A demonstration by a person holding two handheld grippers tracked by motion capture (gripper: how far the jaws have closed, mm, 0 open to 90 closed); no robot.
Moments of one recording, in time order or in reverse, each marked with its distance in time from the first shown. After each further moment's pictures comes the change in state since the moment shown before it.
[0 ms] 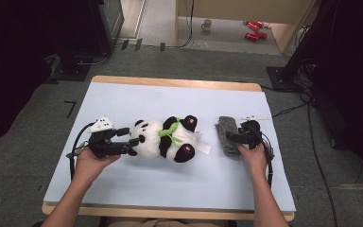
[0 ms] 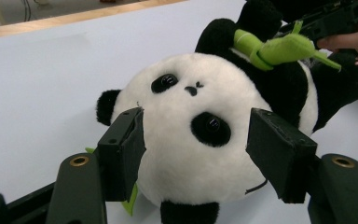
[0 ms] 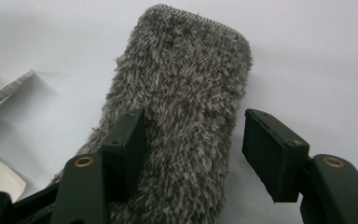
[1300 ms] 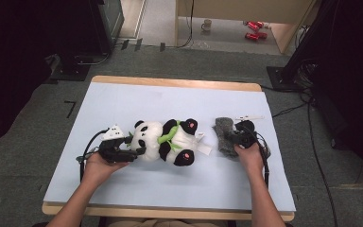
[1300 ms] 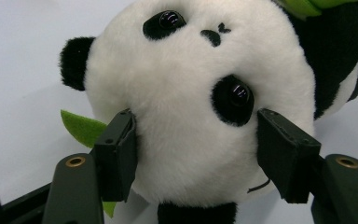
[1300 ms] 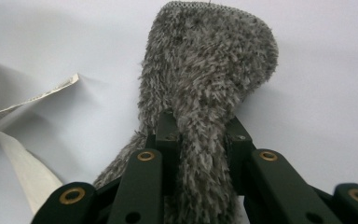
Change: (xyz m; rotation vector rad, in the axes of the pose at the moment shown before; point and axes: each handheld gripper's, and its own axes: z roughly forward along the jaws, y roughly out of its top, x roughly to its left) left arm 0.002 -0.031 0.033 0.049 -0.042 0.042; right arm 0.019 0.005 -0.001 0.054 0.037 -0.029
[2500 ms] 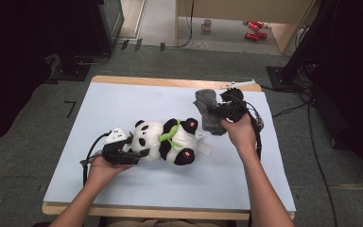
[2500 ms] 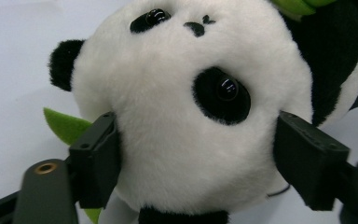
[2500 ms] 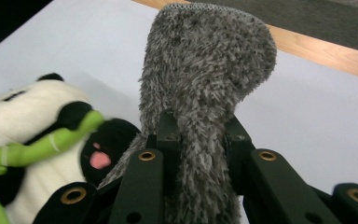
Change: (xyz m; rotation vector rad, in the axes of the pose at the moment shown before) left arm -0.010 -0.004 0.008 -0.036 0.034 -0.019; right arm 0.080 0.107 -0.067 -0.061 0.117 -0.117
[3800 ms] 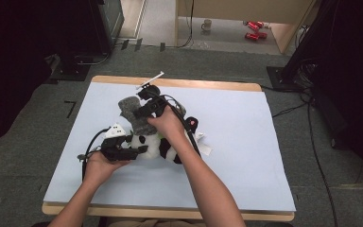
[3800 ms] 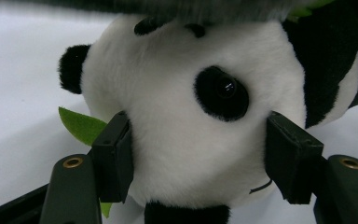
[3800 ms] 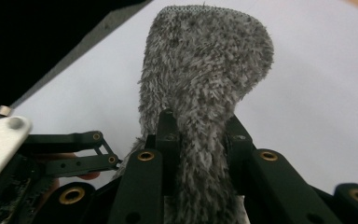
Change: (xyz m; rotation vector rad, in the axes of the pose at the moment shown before) left arm 0.007 0.010 -0.003 0.030 -0.008 -0.002; right arm 0.161 0.062 0.135 0.189 0.308 -0.184
